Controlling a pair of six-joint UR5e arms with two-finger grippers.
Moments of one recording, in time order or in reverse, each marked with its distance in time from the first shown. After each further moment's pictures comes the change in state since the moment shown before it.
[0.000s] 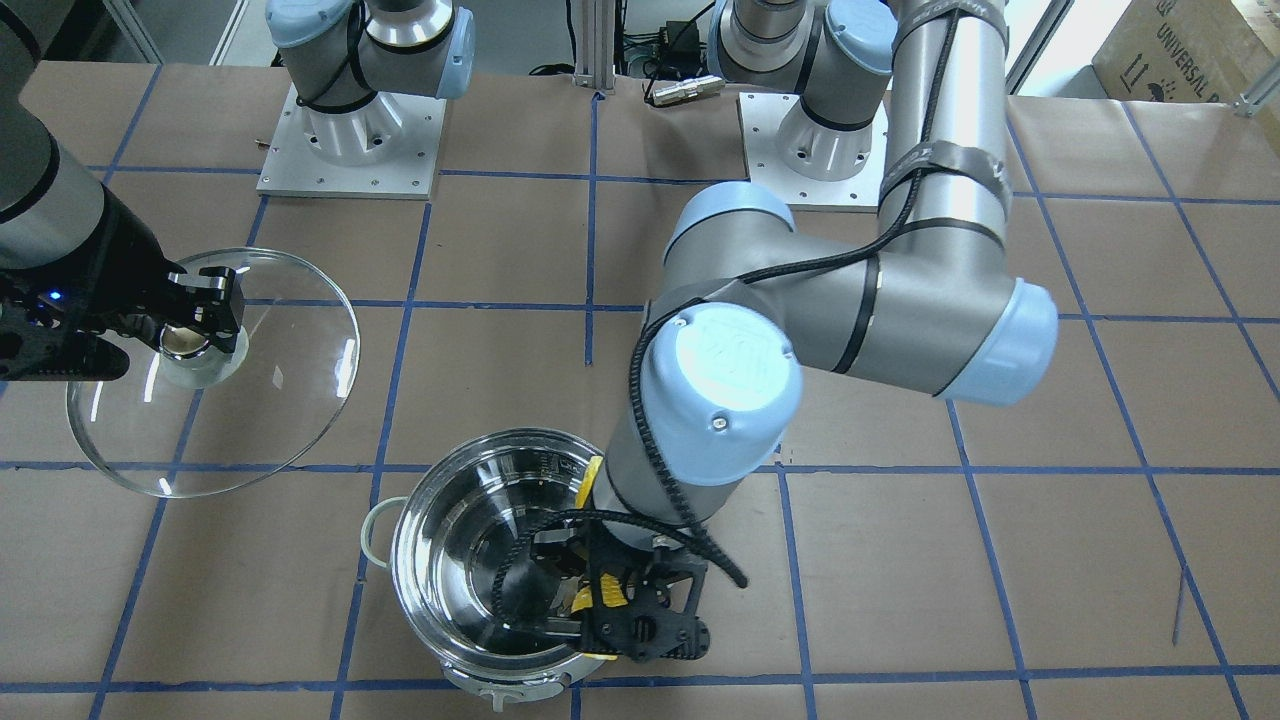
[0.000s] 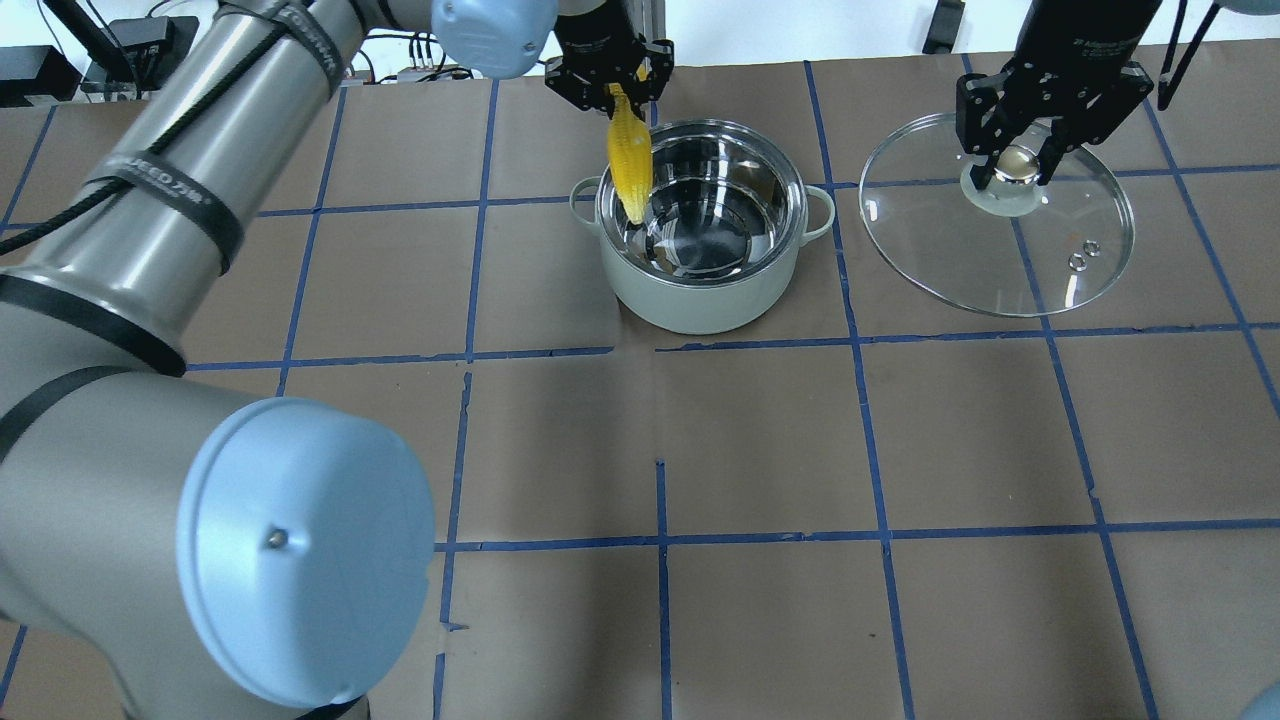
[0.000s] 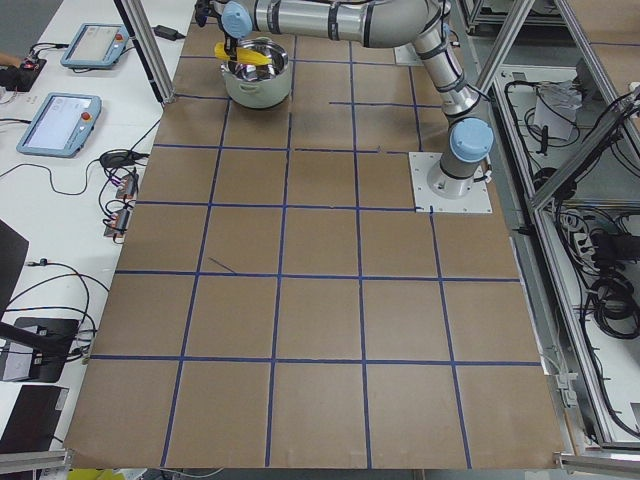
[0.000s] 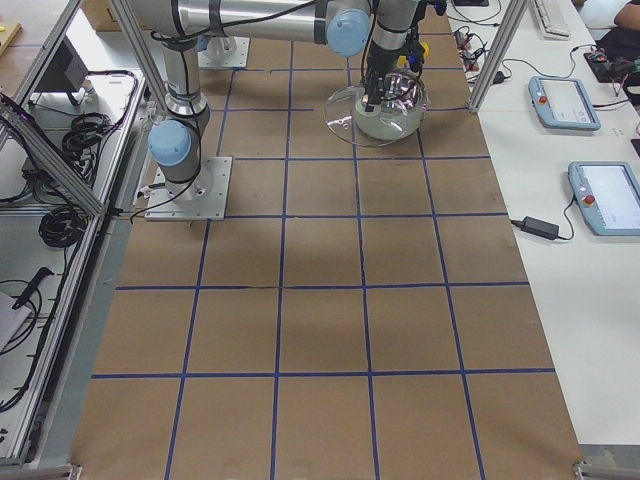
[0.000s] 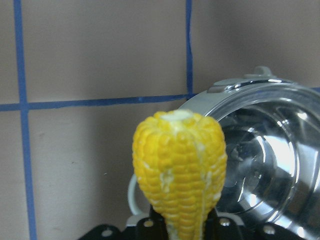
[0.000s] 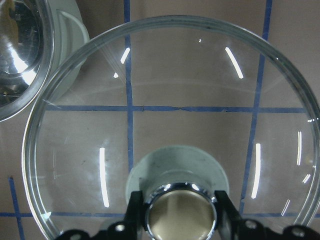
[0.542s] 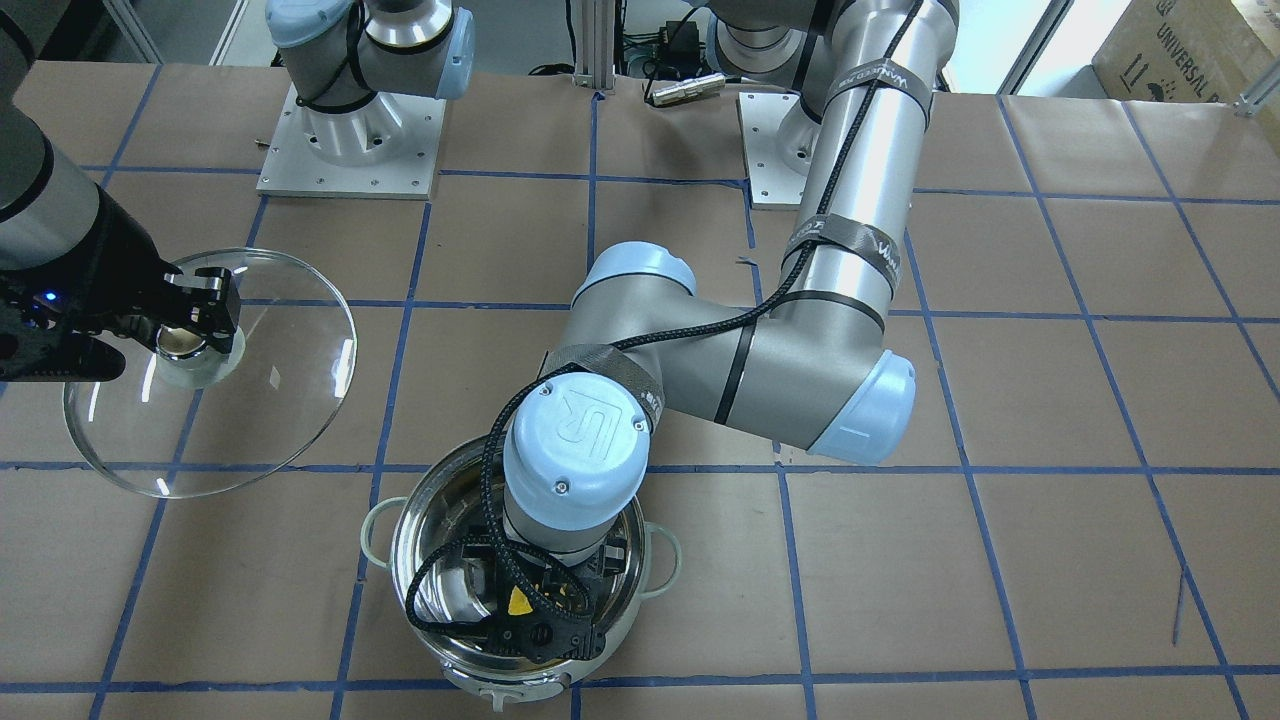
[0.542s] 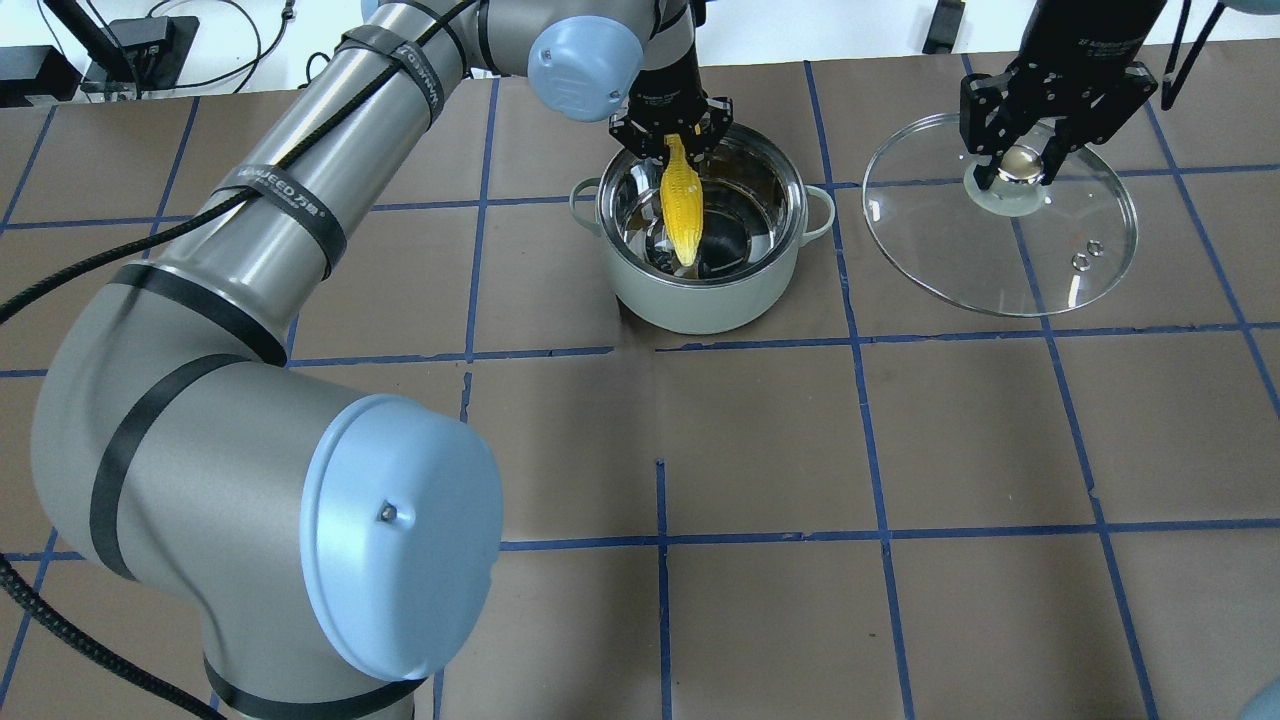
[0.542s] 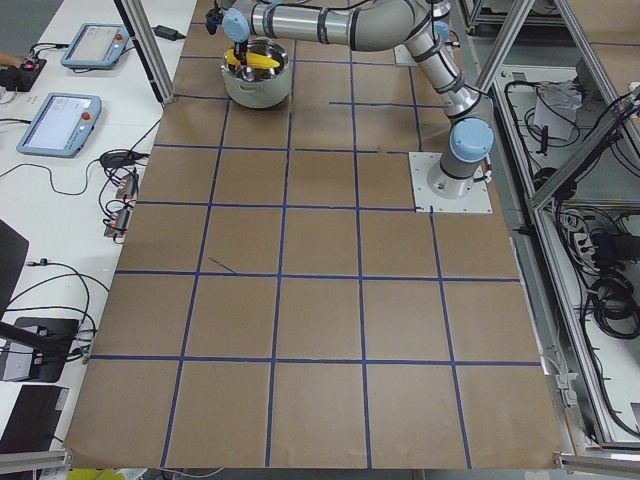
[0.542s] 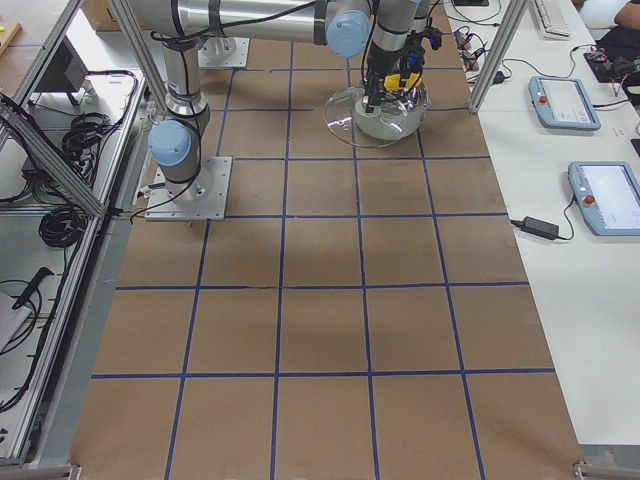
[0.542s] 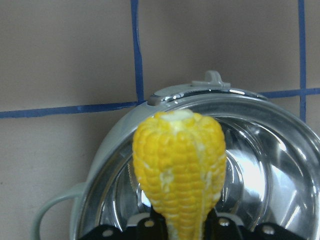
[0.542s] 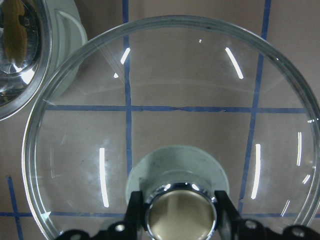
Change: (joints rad) left arm -0.062 -0.072 0.006 -0.018 0.011 -0.045; right arm -0.001 -0.001 0.000 0.000 0.001 -0.005
